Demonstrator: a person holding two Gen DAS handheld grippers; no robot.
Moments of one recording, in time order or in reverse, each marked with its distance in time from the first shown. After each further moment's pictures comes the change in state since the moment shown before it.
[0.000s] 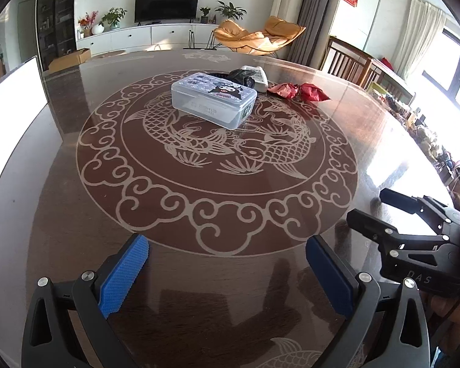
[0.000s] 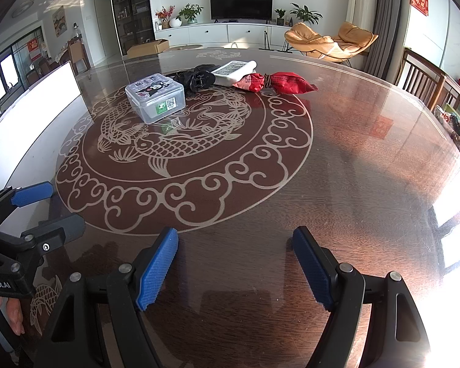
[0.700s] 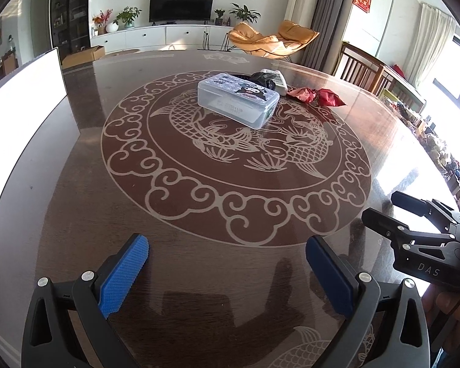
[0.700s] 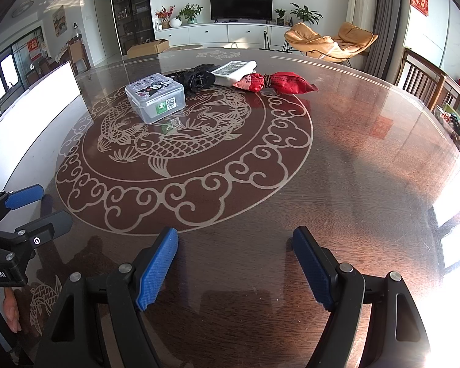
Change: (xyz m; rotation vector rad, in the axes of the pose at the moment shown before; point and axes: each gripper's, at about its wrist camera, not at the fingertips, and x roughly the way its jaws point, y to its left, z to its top) left arm -0.009 0.016 -0.006 -0.065 -0.027 0.002; right arm 0.000 0.000 0.000 0.000 0.000 -0.001
